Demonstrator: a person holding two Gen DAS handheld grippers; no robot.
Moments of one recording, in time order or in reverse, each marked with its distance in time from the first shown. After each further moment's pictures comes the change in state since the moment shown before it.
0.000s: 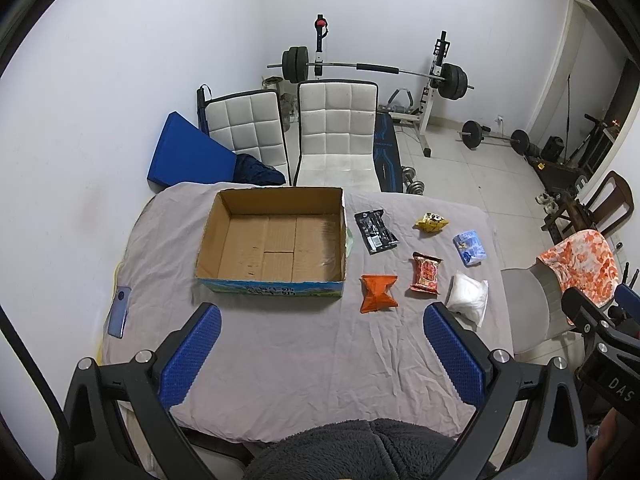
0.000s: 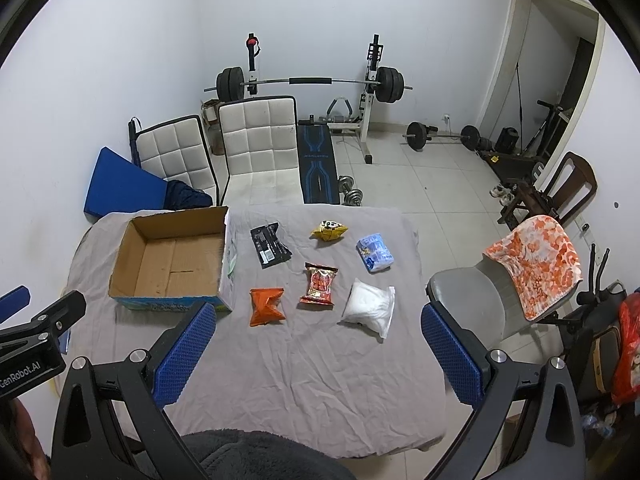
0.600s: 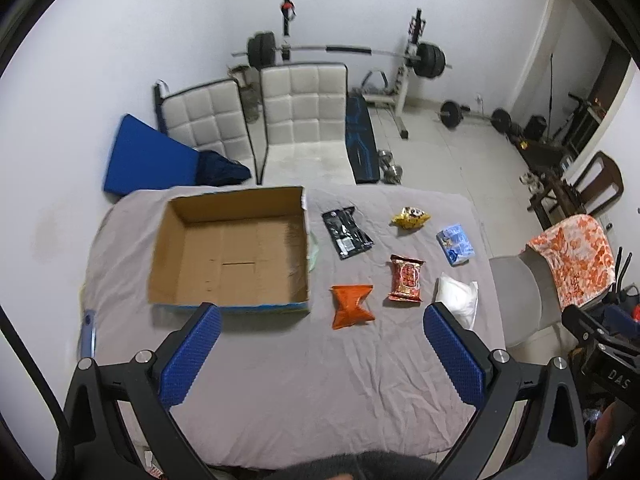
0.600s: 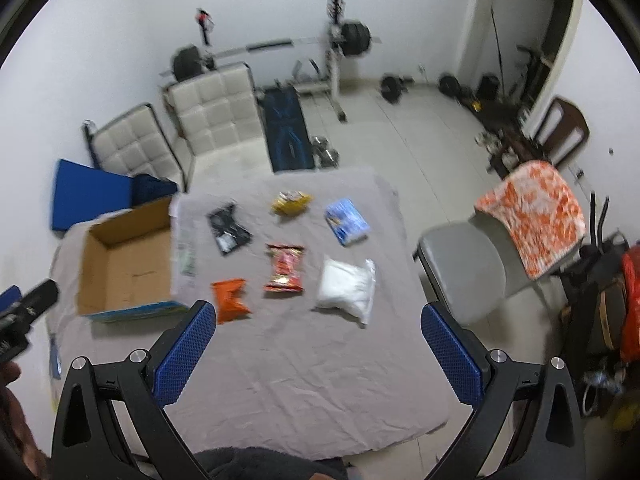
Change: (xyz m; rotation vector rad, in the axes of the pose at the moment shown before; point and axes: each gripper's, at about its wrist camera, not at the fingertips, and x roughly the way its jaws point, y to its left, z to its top) left arm 0.071 -0.049 0.038 0.066 0.048 -0.069; right arm 0.116 -0.089 0.014 0.158 0.172 -0.027
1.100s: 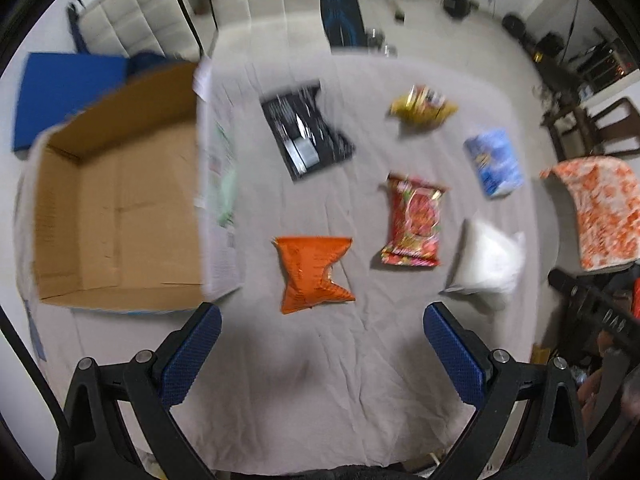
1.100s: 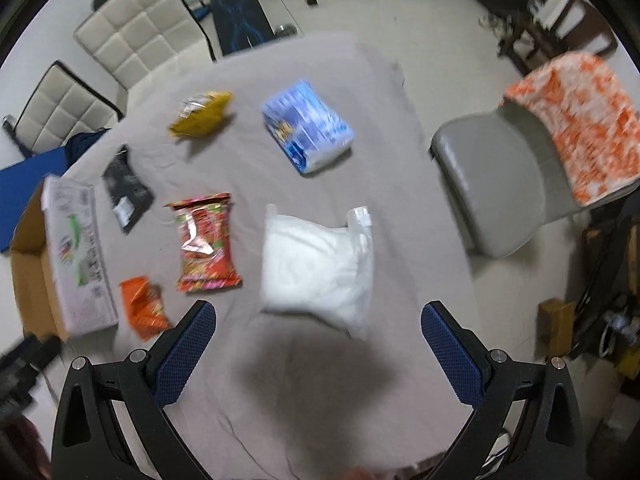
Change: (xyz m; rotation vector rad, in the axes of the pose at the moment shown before) left arm 0.256 -0.063 0.017 0.033 0.432 -0.051; right arm 0.311 -0.070 0.037 0.142 0.404 0.014
